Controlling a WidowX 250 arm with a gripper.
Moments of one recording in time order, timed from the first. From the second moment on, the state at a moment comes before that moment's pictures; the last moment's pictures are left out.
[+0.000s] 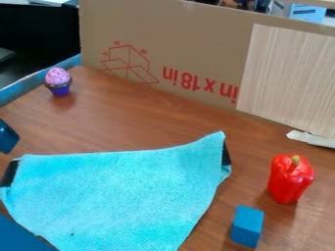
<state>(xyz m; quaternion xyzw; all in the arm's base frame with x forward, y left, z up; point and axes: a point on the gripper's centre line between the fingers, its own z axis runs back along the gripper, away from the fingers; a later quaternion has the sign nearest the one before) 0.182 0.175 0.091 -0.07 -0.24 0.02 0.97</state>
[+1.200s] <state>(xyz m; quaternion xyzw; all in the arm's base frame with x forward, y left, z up) 0.172 0.174 0.043 -0.01 -0.21 0.06 0.98</state>
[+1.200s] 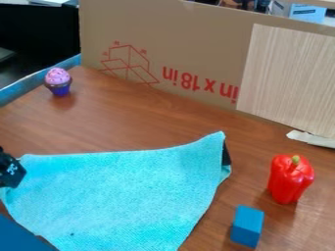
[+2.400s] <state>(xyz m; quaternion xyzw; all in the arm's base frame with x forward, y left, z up) 0.178 0.182 0.048 -0.04 -0.21 0.07 0.97</state>
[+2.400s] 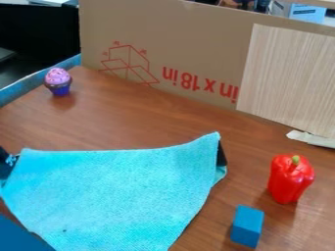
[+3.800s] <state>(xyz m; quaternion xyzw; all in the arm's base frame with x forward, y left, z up) 0.170 0.188 0.044 0.00 -0.19 0.08 0.98</state>
